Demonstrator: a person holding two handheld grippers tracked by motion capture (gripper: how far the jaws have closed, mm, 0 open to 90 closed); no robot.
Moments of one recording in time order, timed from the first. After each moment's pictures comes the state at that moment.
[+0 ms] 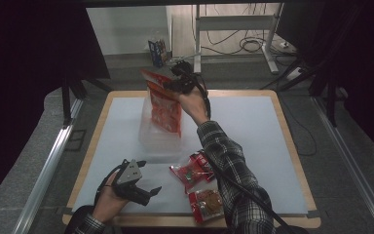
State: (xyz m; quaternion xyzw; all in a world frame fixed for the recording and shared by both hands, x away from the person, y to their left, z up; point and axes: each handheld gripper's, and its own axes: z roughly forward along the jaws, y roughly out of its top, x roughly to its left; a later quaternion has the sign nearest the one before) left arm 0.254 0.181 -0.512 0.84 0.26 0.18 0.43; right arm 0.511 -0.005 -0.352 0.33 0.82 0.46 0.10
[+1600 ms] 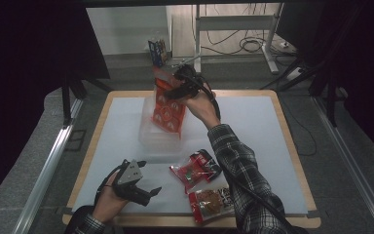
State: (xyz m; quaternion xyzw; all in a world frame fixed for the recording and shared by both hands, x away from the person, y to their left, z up) left arm 0.253 0.181 -0.512 0.85 0.26 0.18 0.43; right arm 0.500 -0.016 -0.351 0.30 0.85 0.41 0.15
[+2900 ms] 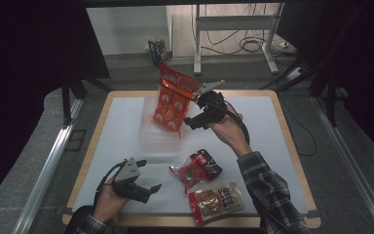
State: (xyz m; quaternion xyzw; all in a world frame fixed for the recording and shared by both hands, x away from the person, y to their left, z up) left arm 0.260 0.186 -0.514 0.83 0.28 0.16 0.46; right arm 0.434 -0.085 -0.377 0.26 0.87 0.38 0.17
